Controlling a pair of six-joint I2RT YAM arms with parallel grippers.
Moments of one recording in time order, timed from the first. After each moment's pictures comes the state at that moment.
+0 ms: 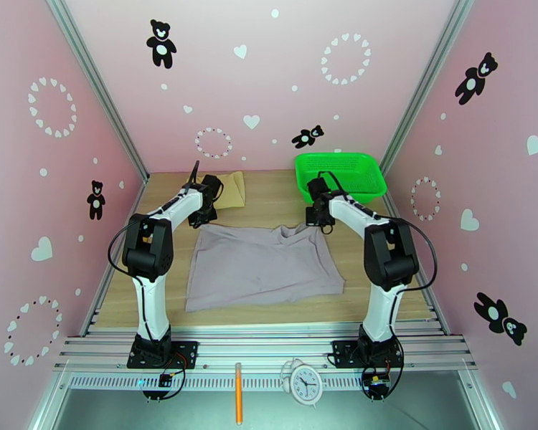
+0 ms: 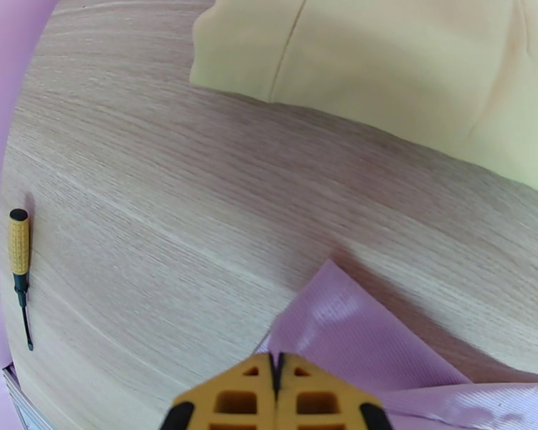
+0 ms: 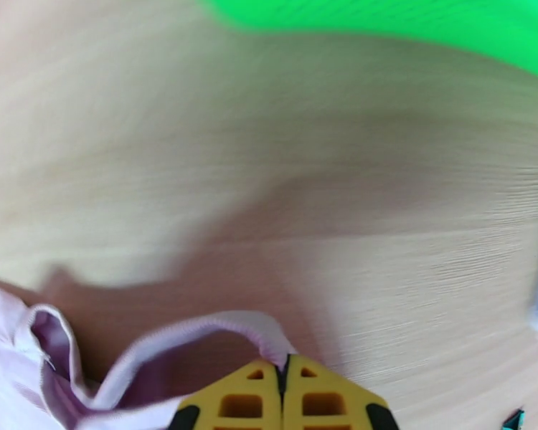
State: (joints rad) left arm -0.25 2.08 1.66 -0.96 -0.36 -0.59; right arm 0.26 1.91 1.44 -0.71 0.16 0.33
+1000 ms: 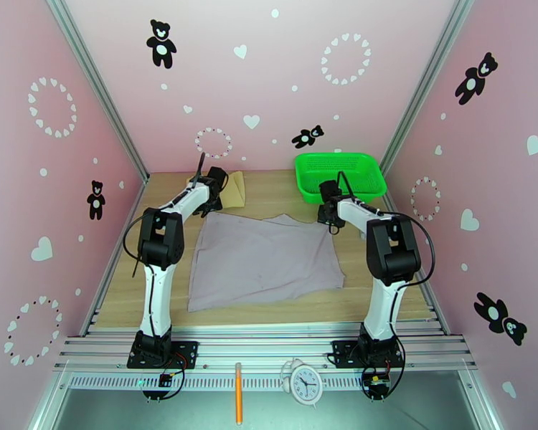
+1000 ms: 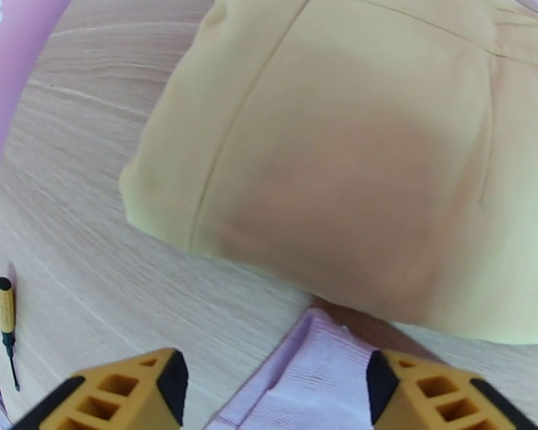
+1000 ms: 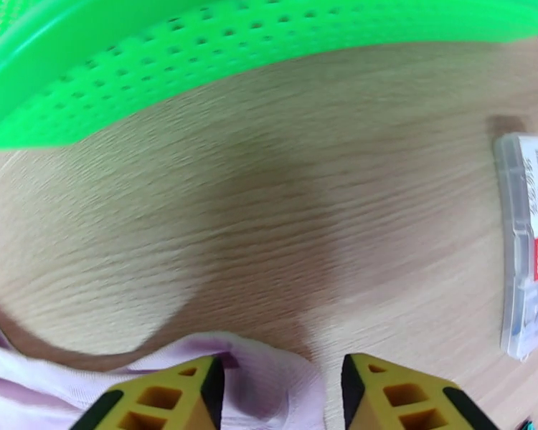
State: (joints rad) left arm -0.25 2.27 1.90 -0.91 -0.43 -0.59; right arm 0.20 1.97 1.38 -0.56 0.21 0.38
